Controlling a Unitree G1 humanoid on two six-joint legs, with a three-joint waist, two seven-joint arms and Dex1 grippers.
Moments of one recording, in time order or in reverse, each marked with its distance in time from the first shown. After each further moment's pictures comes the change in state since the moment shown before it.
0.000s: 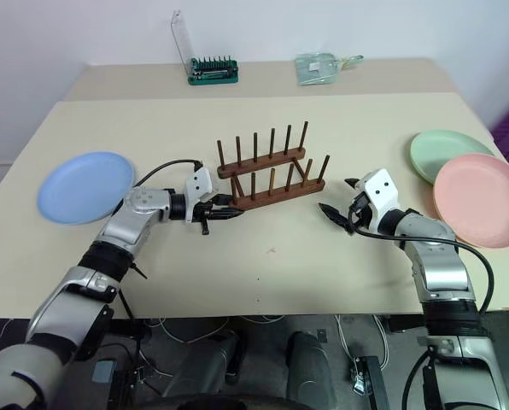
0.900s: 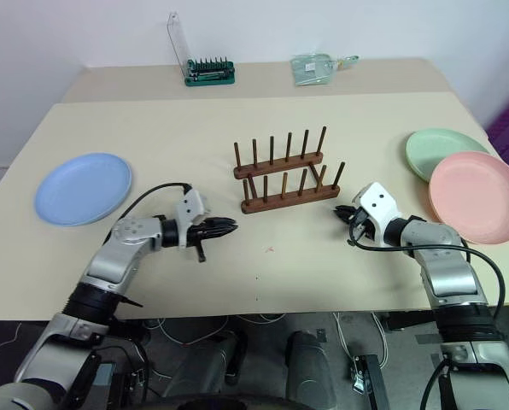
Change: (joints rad) left arm 0.342 0.012 0.012 -0.633 0.010 0.393 0.201; right arm -0.019 -0.088 0.120 0.059 -0.107 -0.010 0.077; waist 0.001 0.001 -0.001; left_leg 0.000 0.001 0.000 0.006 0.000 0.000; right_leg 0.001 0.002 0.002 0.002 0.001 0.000
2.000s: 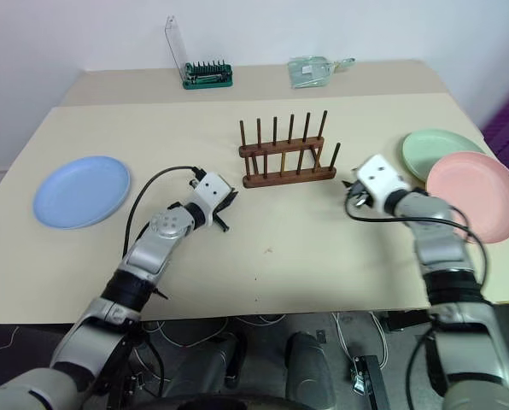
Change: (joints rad) left arm -0.043 -0.124 -0.011 0.147 0.141 -0.127 0.387; right arm -0.104 -0.050 -0.119 0.063 -0.065 -0.085 -0.164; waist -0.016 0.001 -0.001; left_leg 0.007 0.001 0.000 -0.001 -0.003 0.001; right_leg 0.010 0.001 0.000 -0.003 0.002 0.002
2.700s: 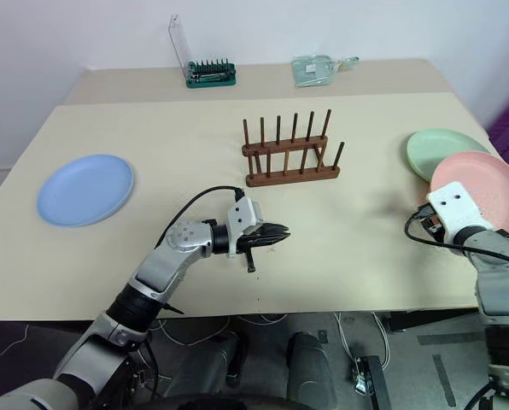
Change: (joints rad) left arm 0.023 -0.030 -0.113 -0.144 -0.176 0.051 -0.332; right arm 0.281 -0.083 -0.104 -0.154 -0.094 0.338 -0.218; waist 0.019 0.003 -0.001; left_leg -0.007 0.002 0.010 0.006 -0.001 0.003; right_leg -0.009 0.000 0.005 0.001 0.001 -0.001
